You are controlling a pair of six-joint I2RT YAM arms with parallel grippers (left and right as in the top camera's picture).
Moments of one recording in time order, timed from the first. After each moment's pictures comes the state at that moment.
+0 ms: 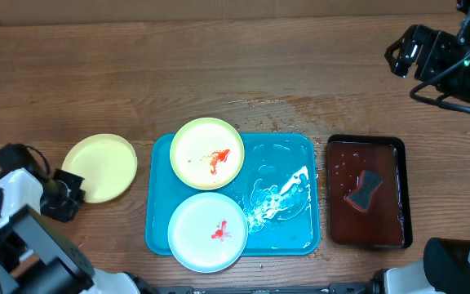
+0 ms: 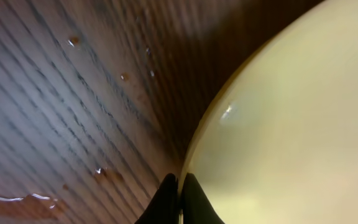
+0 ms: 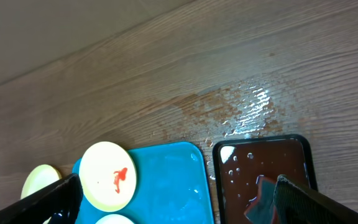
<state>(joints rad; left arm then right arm) 0.69 1.69 0.97 -0.78 0.10 -0.56 -0.07 1.68 2.38 -1.64 -0.25 0.28</state>
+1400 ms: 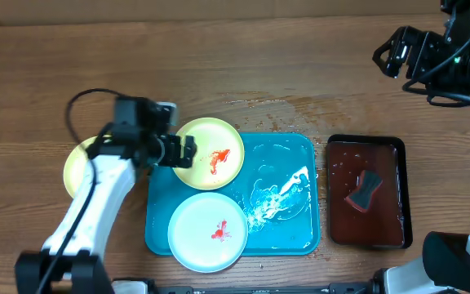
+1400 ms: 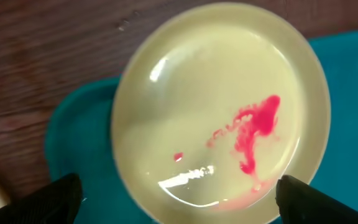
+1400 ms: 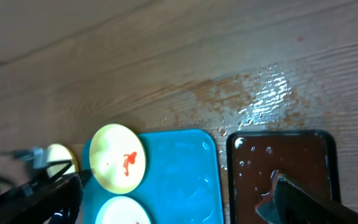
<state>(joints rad) -0.07 1.49 0.96 -0.62 0.24 0.06 -0.07 1.71 2.34 -1.64 -0.34 0.23</state>
